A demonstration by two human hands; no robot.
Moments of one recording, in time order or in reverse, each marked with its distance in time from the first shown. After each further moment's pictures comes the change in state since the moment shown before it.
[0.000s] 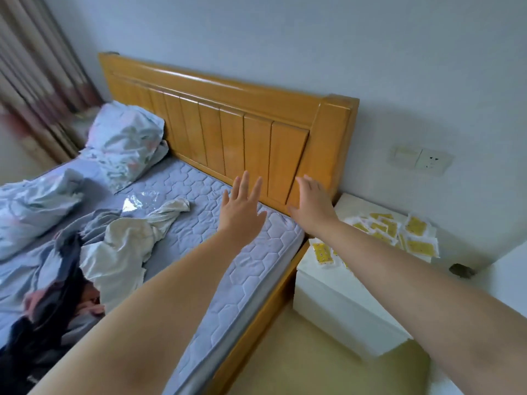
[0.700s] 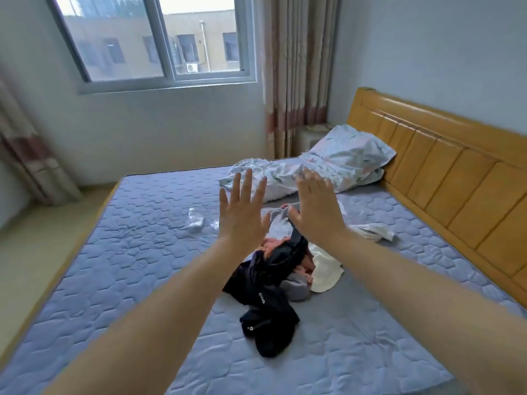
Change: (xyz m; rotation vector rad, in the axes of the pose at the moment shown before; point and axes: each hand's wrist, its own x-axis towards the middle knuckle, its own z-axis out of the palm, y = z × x) left_hand -0.428 -0.441 -0.186 0.341 0.309 -0.682; right_hand -0.163 -0.595 0.167 -0.070 0.086 -0.909
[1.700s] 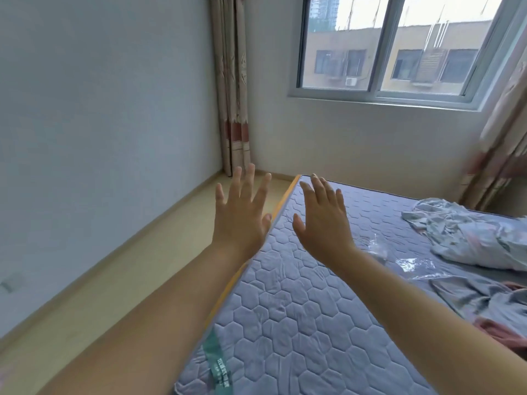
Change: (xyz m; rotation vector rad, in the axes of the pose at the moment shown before) left_hand -0.248 -0.594 -0.135 0.259 0.099 -0.495; right_hand 0.099 -0.656 0.075 0.332 0.041 -0.477
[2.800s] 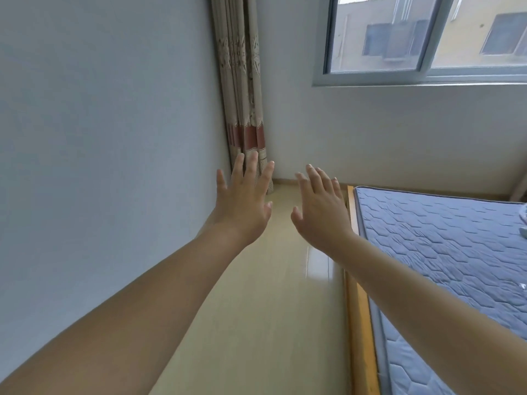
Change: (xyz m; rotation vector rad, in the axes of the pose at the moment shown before) left_hand 0.397 -0.561 0.270 -0.002 -0.138 0.156; right_hand 0.530 -0.263 0.417 -0.079 -0.058 0.115
